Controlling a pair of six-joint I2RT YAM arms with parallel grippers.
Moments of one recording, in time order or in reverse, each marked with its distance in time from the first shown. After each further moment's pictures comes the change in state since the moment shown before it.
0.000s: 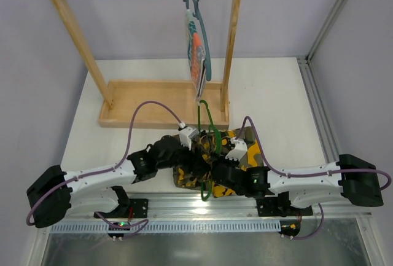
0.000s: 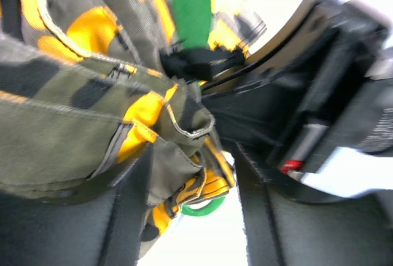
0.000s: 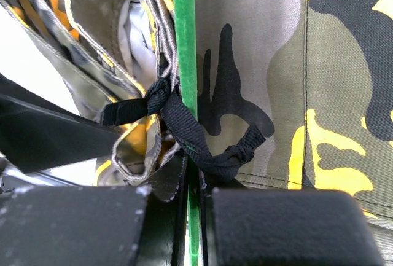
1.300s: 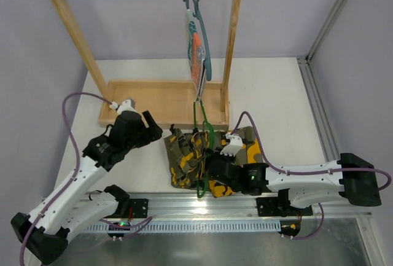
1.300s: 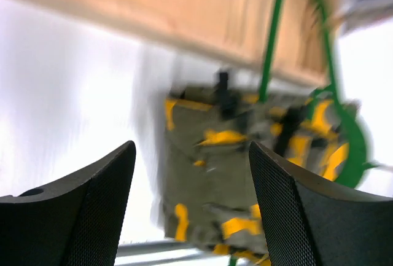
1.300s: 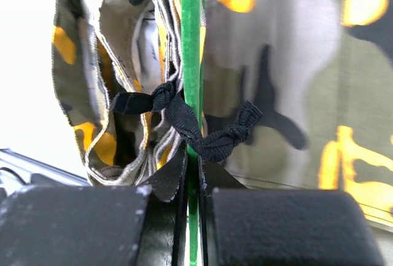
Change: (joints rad) left arm 0.434 -0.280 0.279 -0.829 -0.383 -0.202; right arm 0.000 -0.002 0.072 -0.002 -0.001 -0.056
